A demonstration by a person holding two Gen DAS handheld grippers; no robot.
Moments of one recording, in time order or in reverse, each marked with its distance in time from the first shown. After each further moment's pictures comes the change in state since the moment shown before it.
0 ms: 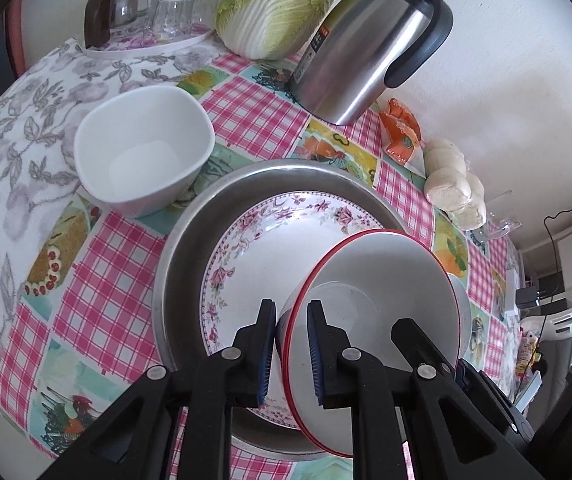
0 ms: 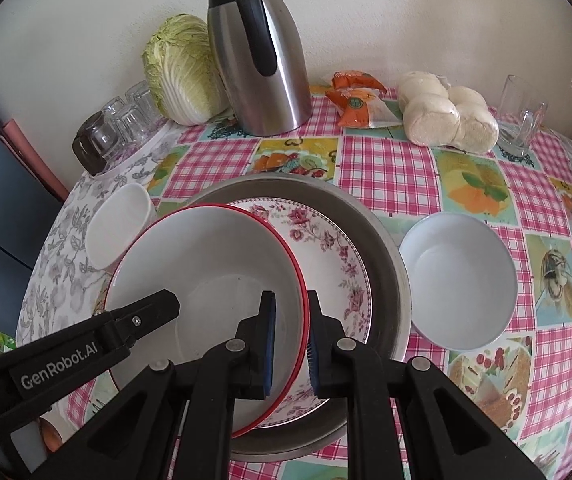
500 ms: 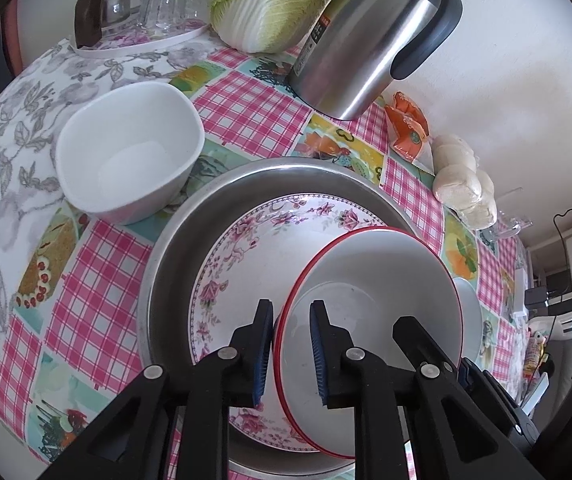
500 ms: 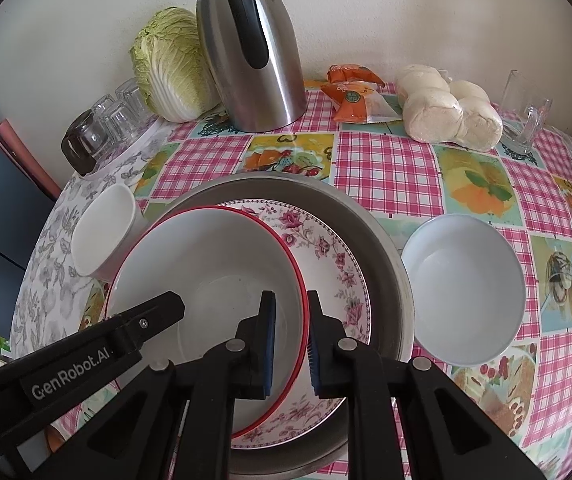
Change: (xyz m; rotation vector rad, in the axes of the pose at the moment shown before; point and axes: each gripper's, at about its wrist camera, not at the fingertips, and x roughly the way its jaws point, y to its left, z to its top) left arm 0.017 -0.005 0.011 0.009 0.013 0.021; right arm 0.016 -0.004 0.007 0.010 0.011 -0.010
